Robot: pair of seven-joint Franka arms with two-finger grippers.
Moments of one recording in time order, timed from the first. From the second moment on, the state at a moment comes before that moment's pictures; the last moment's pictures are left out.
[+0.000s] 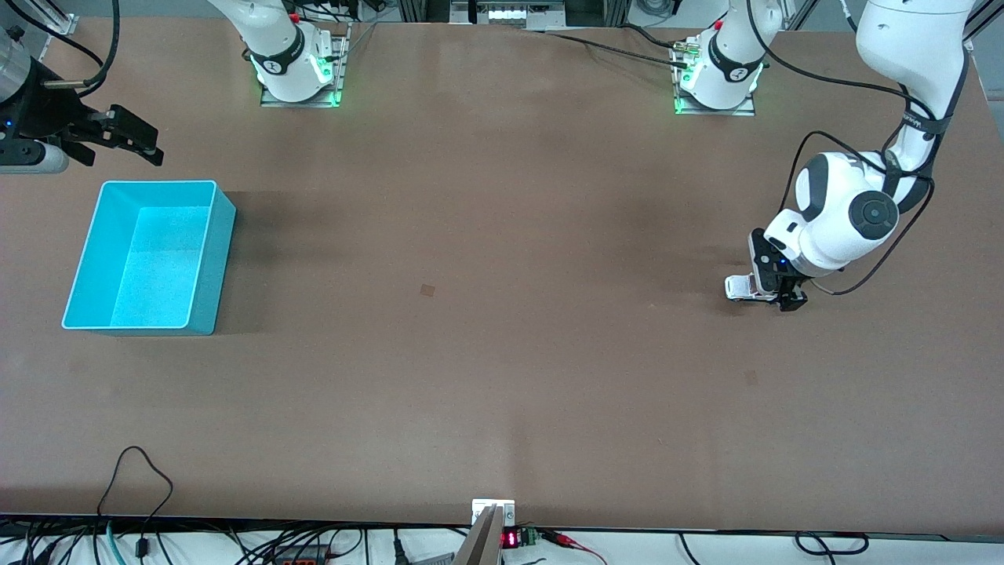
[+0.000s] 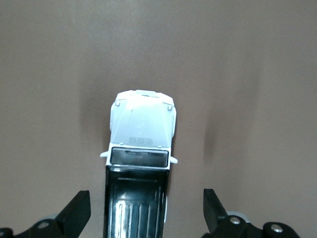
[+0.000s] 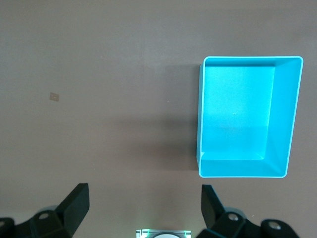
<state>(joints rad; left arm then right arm) 0.04 0.36 0.02 -2.26 0.07 2.59 1.48 -0.07 -0.08 0.12 -1.65 0.02 1.52 0.05</state>
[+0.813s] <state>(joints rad) 0.04 0.37 0.01 -2.26 0.07 2.60 1.56 -0.07 -0.08 0.12 -1.65 0.02 1.52 0.05</state>
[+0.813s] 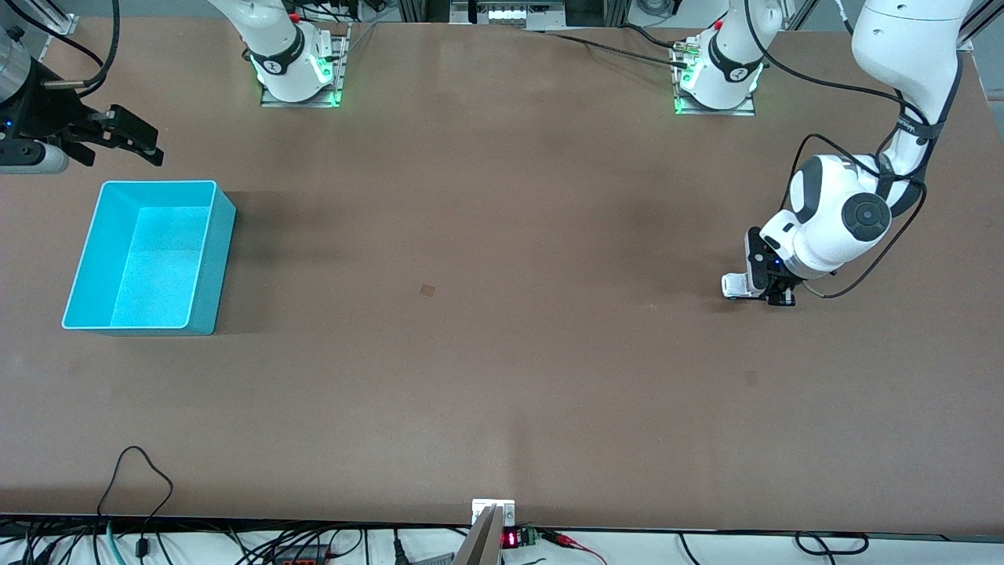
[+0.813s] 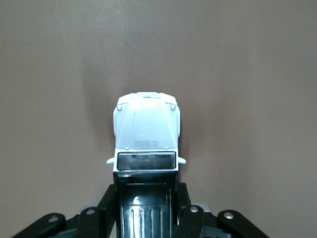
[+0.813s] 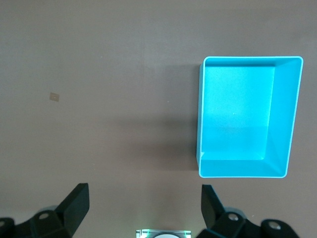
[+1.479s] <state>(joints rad) 0.17 0.40 0.02 -2.21 0.07 2.58 1.71 -0.07 -0.08 0.12 -1.65 0.02 1.52 0.05</state>
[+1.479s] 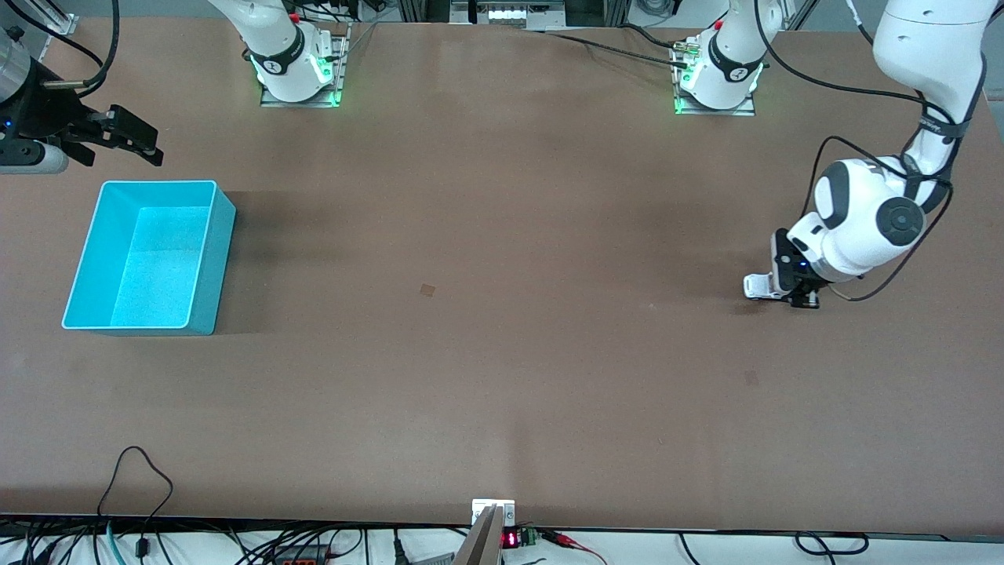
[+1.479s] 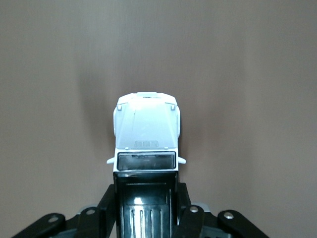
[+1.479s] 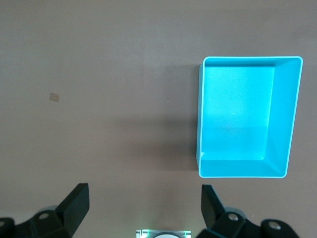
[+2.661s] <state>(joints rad) 0.44 0.50 0.02 -2.04 0.07 2.55 2.02 -0.09 -0.08 0.12 -1.65 0.02 1.53 0.05</state>
